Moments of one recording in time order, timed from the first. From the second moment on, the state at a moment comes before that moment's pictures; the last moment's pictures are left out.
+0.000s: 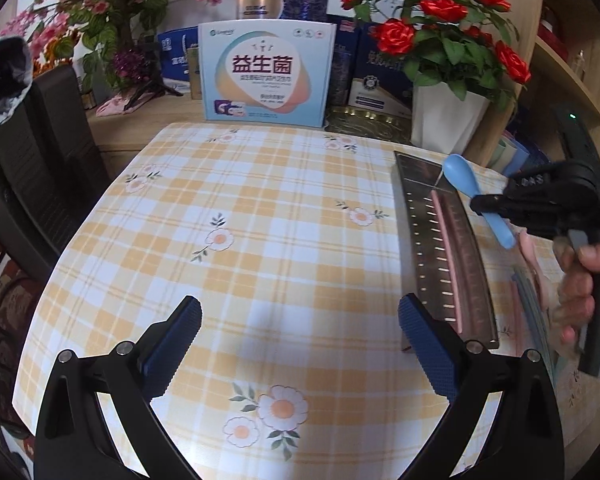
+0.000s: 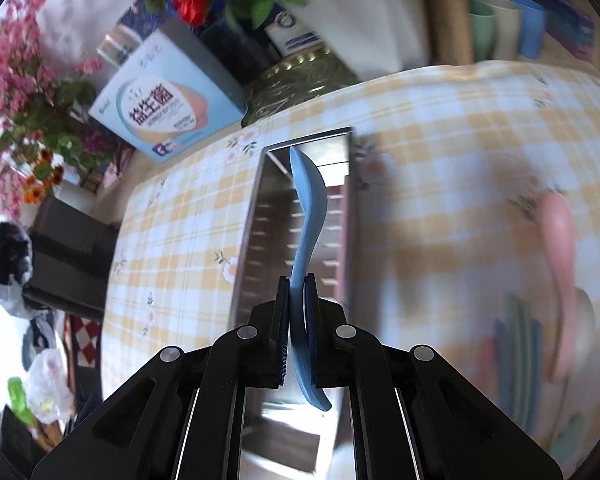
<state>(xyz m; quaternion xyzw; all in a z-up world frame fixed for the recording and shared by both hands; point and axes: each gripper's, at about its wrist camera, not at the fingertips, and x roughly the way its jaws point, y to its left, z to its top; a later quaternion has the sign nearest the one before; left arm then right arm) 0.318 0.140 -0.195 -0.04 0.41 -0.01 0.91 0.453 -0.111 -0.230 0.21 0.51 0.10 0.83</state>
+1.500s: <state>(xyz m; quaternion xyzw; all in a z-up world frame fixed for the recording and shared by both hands) 0.277 0.025 -0.172 -0.01 0.40 -0.10 0.91 0.314 -0.248 -0.220 0.09 0.35 0.10 0.93</state>
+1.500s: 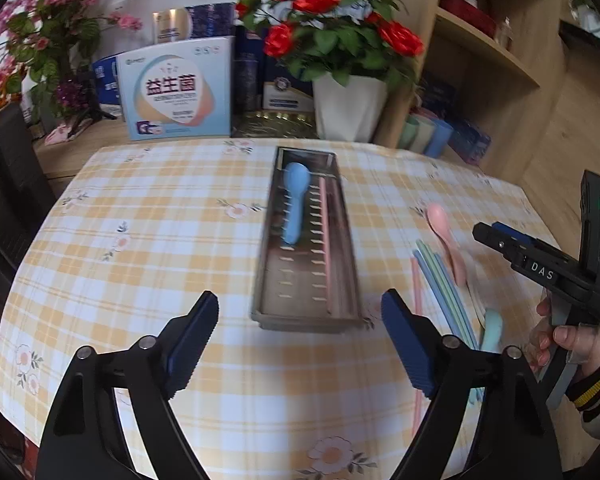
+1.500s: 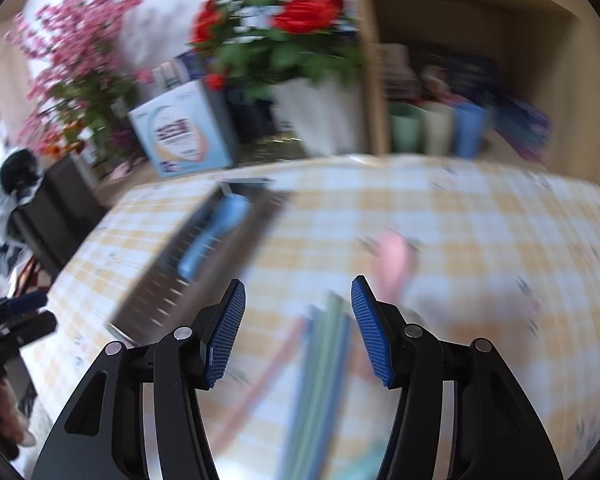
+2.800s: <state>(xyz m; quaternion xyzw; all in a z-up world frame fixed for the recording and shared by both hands) 0.316 -0.127 -0.273 0.10 0.49 -0.22 0.84 0.261 -0.341 -0.279 0.15 0.34 0.03 0.93</state>
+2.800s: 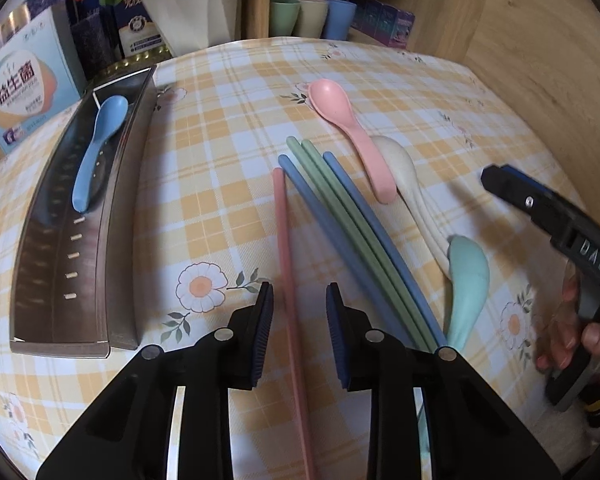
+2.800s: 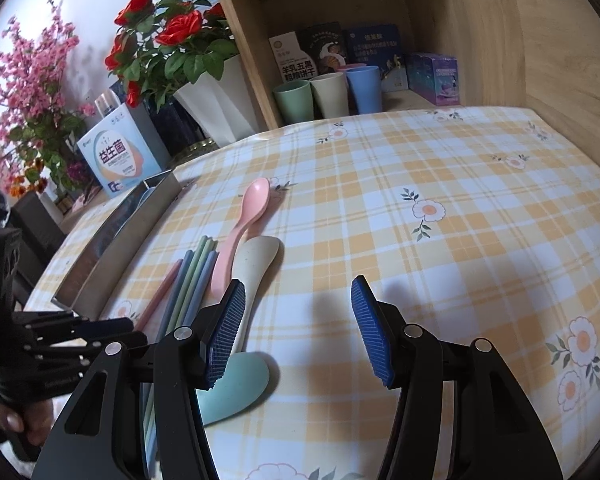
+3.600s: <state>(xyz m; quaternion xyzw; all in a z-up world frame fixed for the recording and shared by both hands) 0.305 -0.126 -0.275 0.11 0.47 -0.20 0.85 0.266 -0.351 -0.288 0.19 0.35 0.04 0.92</state>
